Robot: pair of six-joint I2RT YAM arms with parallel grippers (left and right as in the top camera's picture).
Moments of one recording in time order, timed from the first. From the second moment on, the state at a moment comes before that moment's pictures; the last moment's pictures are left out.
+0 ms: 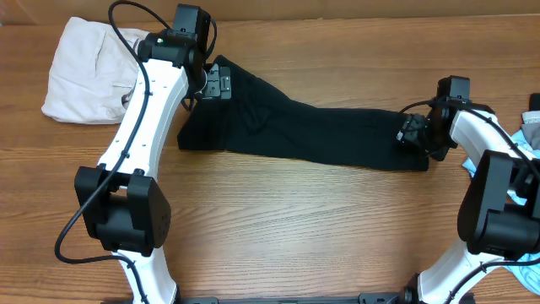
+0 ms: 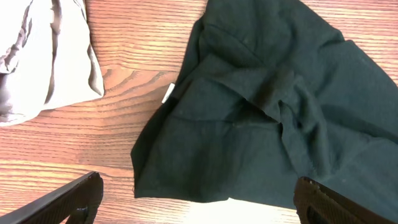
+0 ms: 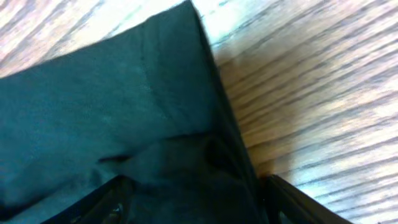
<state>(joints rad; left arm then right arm) -0.19 2.01 1.89 -1.13 -0.10 -0.26 -0.20 1.94 1.23 -0.64 -0.06 0.30</state>
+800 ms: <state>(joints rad) -0.19 2.01 1.89 -1.15 -0.10 -0.25 -0.39 1.93 1.43 -0.95 -0.17 0.31</state>
